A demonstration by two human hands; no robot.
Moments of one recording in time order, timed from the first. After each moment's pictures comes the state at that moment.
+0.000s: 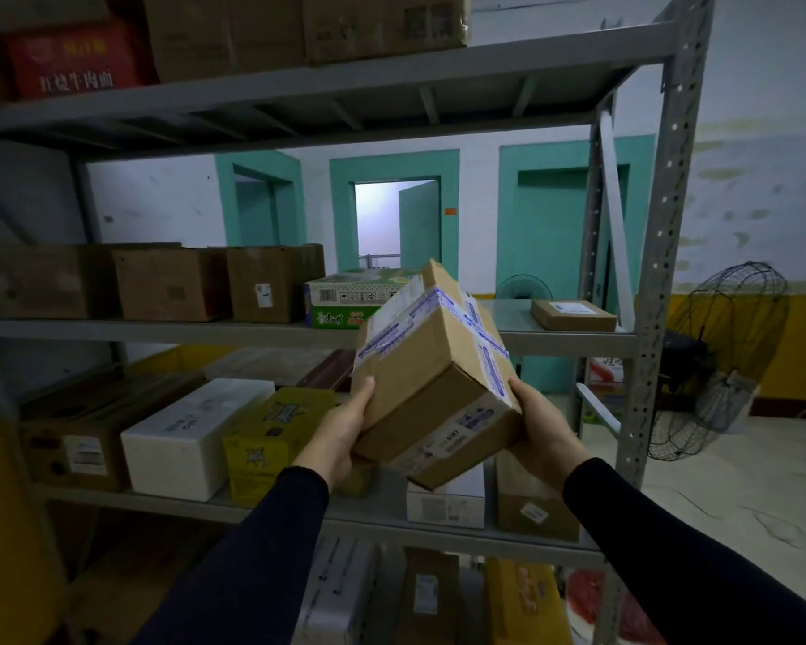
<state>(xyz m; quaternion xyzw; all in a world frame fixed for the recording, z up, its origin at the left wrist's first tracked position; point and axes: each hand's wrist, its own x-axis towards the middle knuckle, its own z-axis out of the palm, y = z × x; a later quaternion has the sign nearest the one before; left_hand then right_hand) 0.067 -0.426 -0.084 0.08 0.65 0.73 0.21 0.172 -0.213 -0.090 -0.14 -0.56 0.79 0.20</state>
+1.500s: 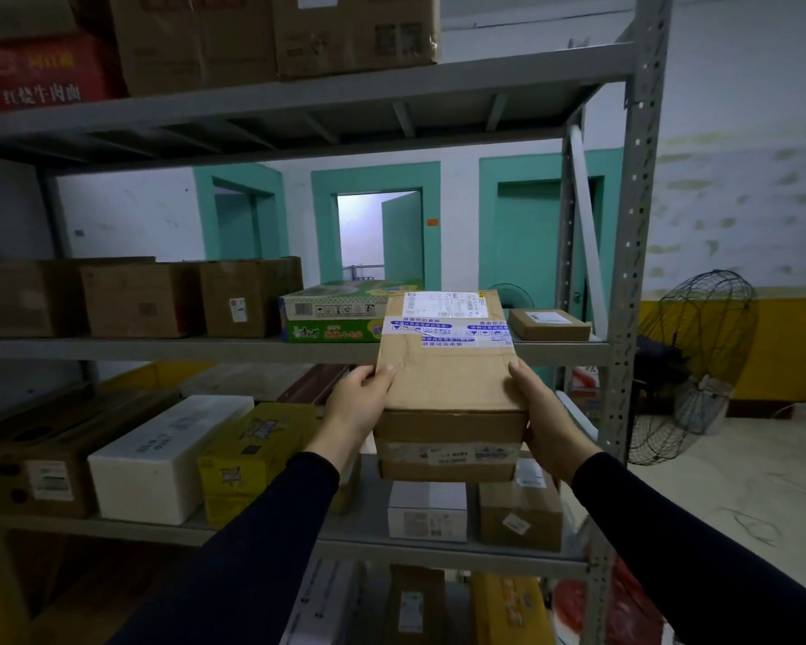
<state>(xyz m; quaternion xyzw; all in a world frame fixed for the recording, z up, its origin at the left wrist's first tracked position) 0.078 -0.373 -0.045 0.21 0.76 0.62 -0.01 0.187 -0.180 -0.067 -0.09 -0.66 0.70 0.25</state>
